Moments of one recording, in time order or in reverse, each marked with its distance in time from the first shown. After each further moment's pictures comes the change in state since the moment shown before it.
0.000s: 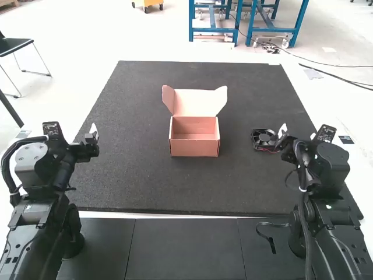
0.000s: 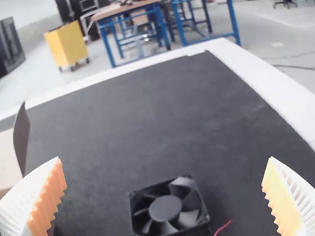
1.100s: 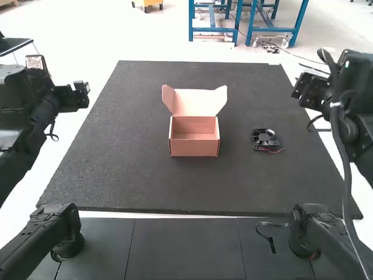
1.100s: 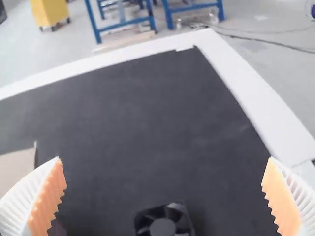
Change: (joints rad) left arm -0.003 0.607 0.616 -0.172 0.037 -0.004; right arm -0.001 0.627 0.808 -0.453 0.015 -0.069
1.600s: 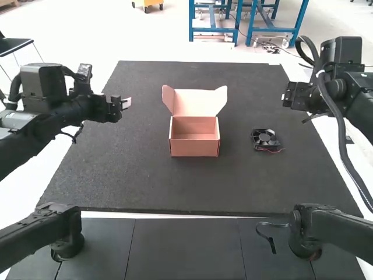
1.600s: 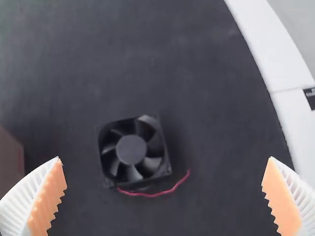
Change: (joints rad) left arm -0.275 0.122 0.042 -0.141 0.206 0.023; right arm 0.000 0.287 0.143 -0.218 0.001 -0.082
